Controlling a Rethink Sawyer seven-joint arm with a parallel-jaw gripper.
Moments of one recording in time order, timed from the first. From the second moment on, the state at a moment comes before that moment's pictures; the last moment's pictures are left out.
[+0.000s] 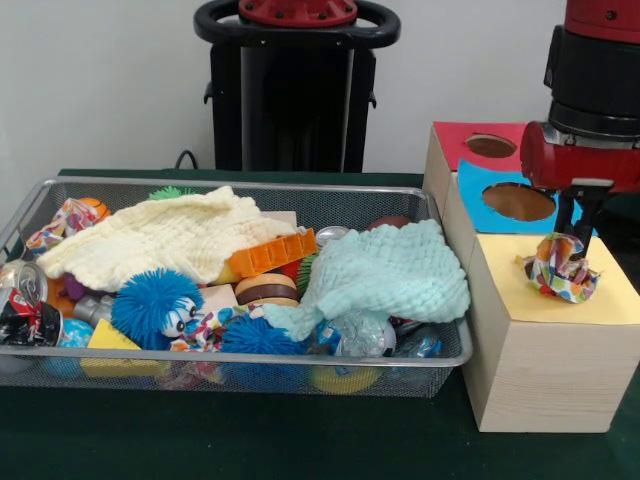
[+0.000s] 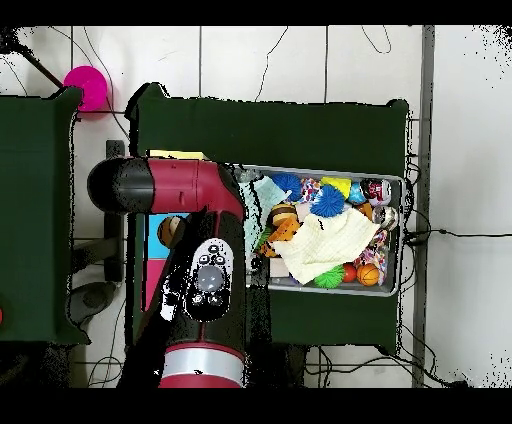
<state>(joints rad) 0.16 -0.51 -0.17 1.31 0.16 0.64 1.71</state>
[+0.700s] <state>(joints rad) 0.16 -0.48 -0.17 1.30 0.16 0.64 1.71</state>
